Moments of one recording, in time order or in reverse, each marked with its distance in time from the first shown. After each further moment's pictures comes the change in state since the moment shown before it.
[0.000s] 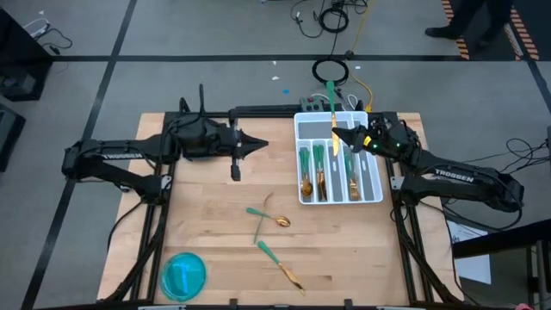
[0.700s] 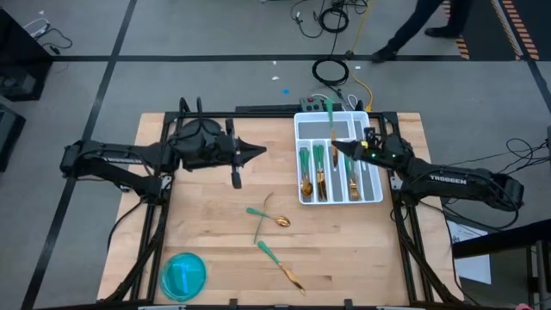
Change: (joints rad) left arm -0.093 -0.024 -0.085 0.062 -0.168 -0.077; right arm 0.009 0.008 -0.230 0.213 -0.032 0.234
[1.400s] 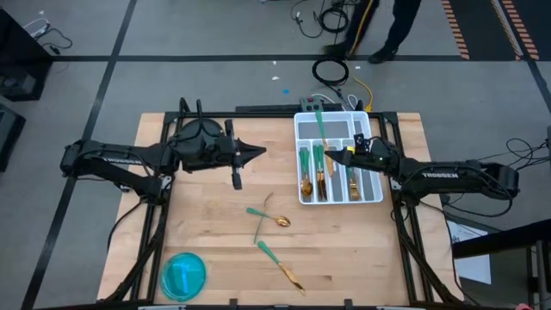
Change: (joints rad) left arm -0.021 0.000 -0.001 -0.004 -0.042 0.000; right arm 0.076 0.159 0.000 -0.024 0.041 0.017
